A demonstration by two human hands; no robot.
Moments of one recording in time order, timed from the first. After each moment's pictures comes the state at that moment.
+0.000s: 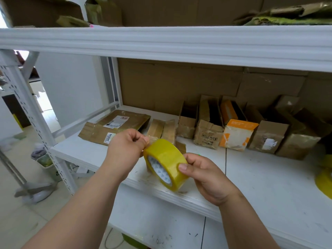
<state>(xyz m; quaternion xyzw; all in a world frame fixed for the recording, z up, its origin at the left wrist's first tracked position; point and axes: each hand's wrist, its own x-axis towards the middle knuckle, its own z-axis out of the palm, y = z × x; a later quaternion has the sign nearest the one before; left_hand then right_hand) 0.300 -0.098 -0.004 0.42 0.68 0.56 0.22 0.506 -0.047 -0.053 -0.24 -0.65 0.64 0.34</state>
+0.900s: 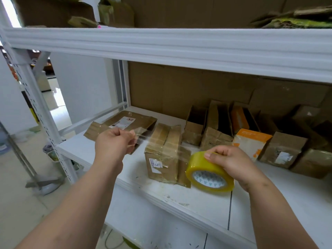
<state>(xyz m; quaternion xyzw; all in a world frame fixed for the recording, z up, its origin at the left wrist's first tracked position) 0.272 -0.069 -0.005 0.23 0.65 0.68 0.23 0.544 0.017 -0.010 -0.46 -0.73 0.42 0.29</state>
